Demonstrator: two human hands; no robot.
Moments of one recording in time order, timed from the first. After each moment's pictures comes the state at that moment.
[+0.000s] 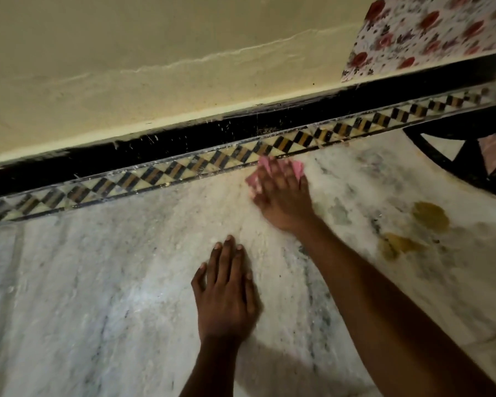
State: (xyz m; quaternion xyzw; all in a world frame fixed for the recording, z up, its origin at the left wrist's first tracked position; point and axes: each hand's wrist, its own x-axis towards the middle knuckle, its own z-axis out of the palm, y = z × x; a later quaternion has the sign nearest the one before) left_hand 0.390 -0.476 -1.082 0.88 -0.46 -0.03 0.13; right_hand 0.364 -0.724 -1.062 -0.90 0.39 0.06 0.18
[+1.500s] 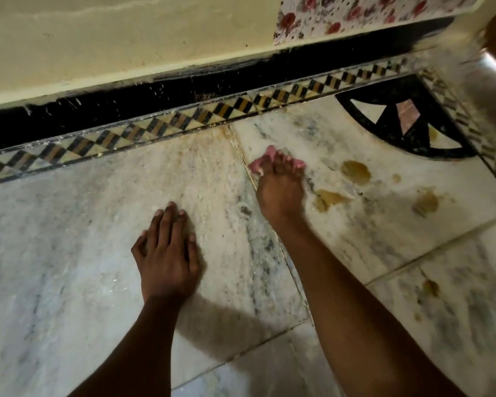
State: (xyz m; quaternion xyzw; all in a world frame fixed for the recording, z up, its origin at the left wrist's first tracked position) left_hand 0.391 -0.476 -1.077 0.88 -0.46 -0.05 0.12; right_hand 0.261 -0.702 -1.065 -0.82 0.56 -0.06 0.09
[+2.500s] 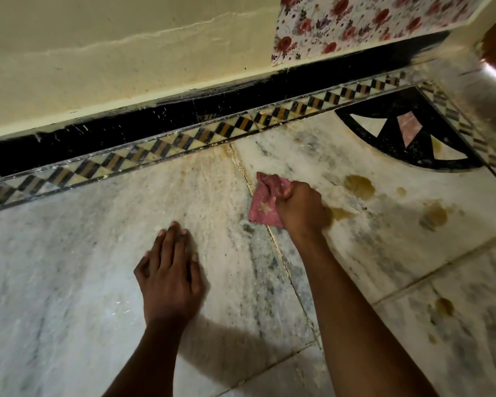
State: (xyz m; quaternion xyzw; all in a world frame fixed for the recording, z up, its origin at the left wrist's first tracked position) left_hand 0.392 -0.476 -1.079 0.88 -0.46 -0.06 0.11; right_hand 0.241 -0.706 -1.018 -0.66 0.69 -0.11 0.26
